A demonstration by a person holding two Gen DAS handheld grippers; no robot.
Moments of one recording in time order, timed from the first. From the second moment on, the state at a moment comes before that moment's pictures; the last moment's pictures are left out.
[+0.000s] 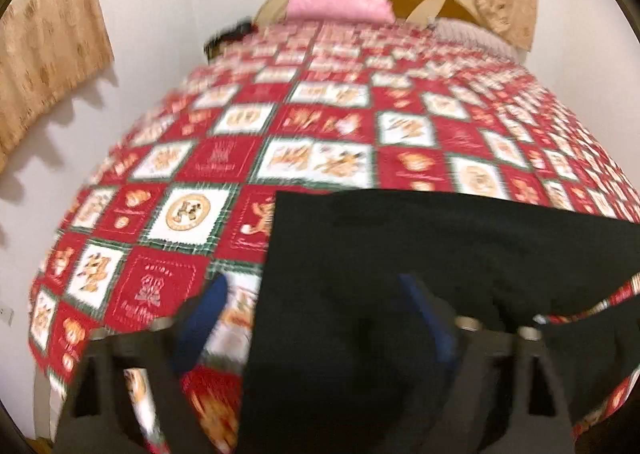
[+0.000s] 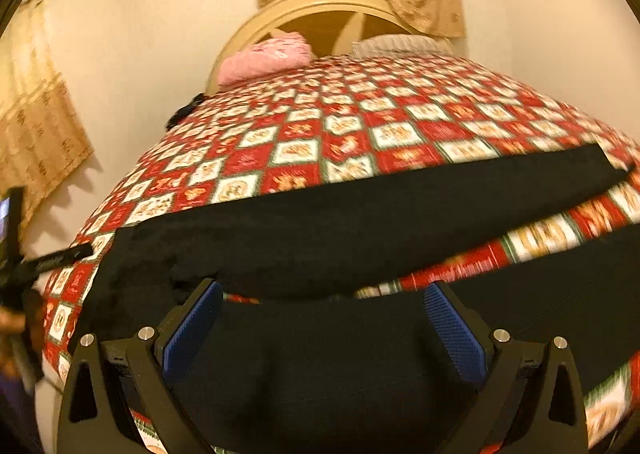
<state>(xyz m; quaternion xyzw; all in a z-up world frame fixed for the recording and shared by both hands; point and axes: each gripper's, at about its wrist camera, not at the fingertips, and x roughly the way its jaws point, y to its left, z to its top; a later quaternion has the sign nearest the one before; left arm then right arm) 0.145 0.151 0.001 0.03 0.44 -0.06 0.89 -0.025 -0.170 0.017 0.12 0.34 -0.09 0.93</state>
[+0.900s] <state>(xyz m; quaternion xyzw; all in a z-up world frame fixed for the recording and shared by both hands) 0.242 0.159 -0.054 -0.02 0.51 -0.10 0.86 0.203 -0.183 -0.056 -0.05 0.50 0.11 0.86</state>
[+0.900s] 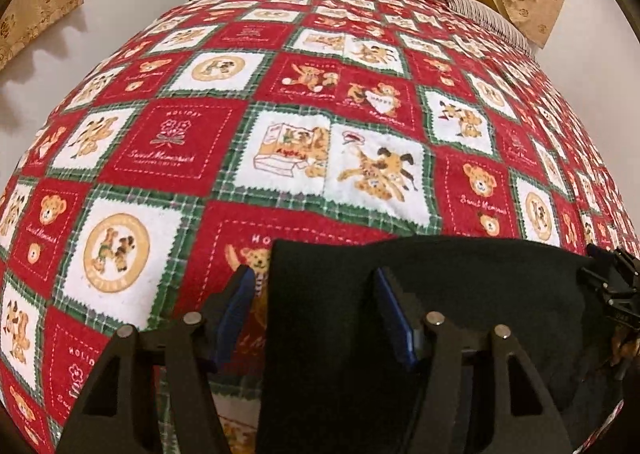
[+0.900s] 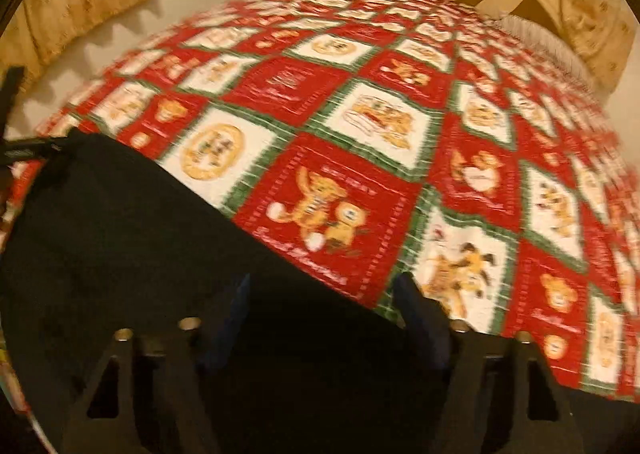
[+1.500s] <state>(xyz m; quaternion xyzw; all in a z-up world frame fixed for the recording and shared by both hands) 0.187 0.150 0.043 -0.03 0.38 -0.15 0.91 0.127 -0.183 0.070 0.00 0.37 0.13 0.92</state>
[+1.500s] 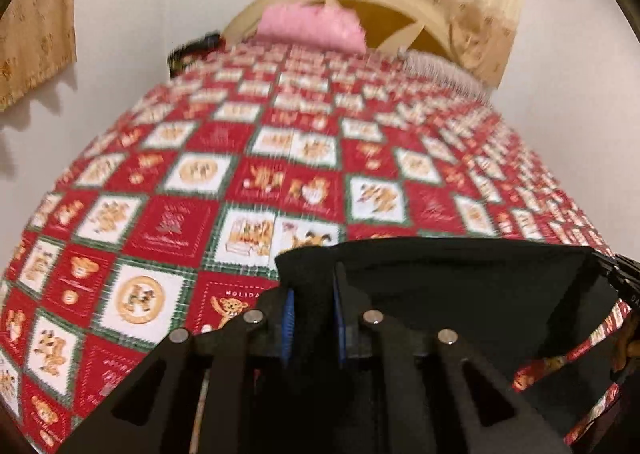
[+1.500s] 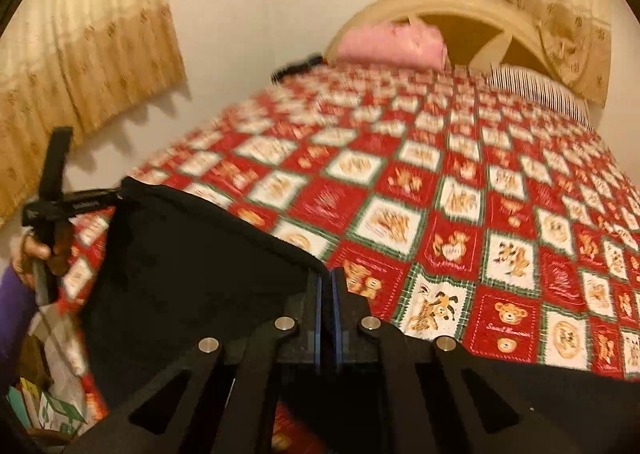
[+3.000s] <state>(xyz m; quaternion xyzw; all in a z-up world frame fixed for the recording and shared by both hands) 0.053 0.129 0.004 0.05 0.30 -0.04 0.95 -0.026 -0.109 0.006 0.07 0.36 0.19 0.91</state>
